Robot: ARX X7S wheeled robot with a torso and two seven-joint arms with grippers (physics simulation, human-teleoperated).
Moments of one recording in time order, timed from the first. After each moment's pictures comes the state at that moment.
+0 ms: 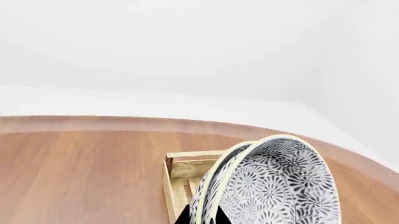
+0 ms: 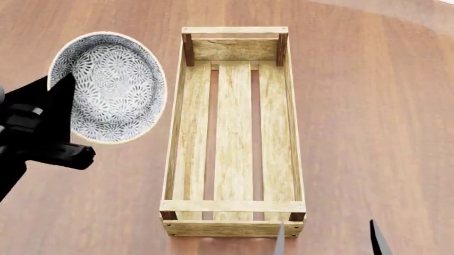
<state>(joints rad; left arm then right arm) -0.81 -0.56 0.23 0.61 -1.30 -0.85 -0.72 -0.15 0.49 -0.34 -0.48 0.09 -0.28 0.50</state>
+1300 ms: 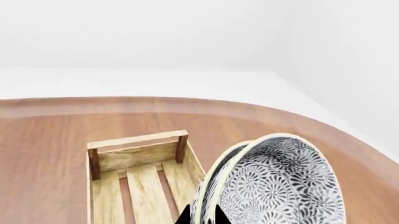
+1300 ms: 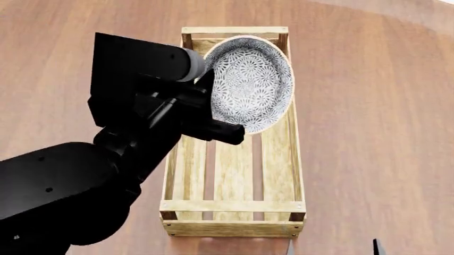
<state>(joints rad) -1.04 -0.17 0.61 0.13 -0.99 -0.76 -0.60 -0.18 0.50 -0.34 -0.35 0.13 -0.40 0.49</state>
